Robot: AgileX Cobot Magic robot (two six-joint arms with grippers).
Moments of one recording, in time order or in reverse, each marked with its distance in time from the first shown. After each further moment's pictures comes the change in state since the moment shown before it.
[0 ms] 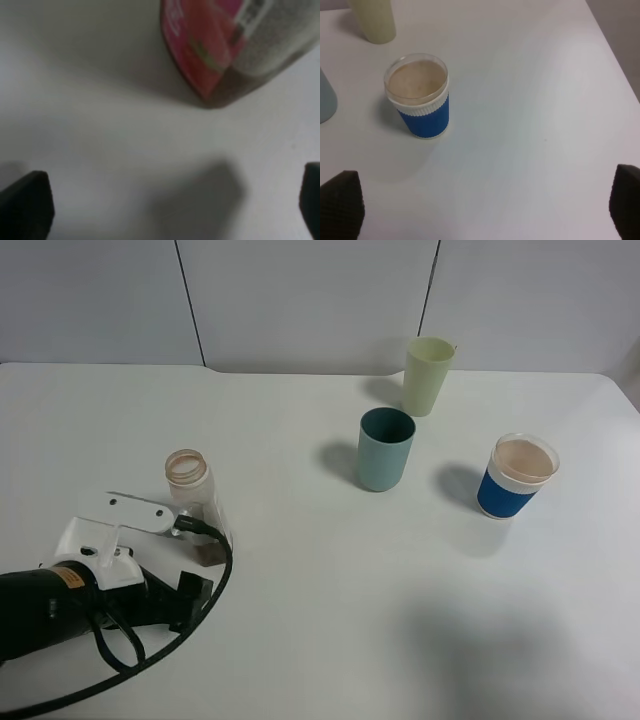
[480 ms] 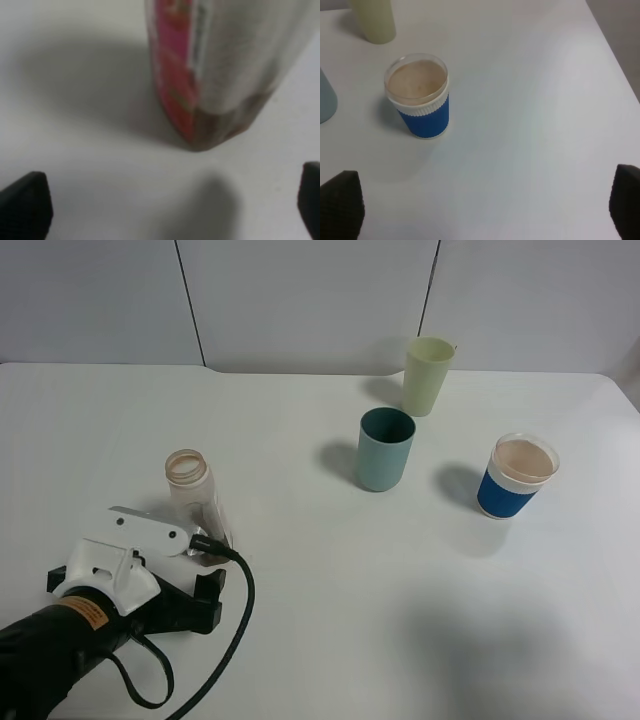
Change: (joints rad) left arm -0.281 0.169 0.001 -0.131 -0.334 -0.194; right arm 0.000 0.000 0.000 0.000 0.000 0.000
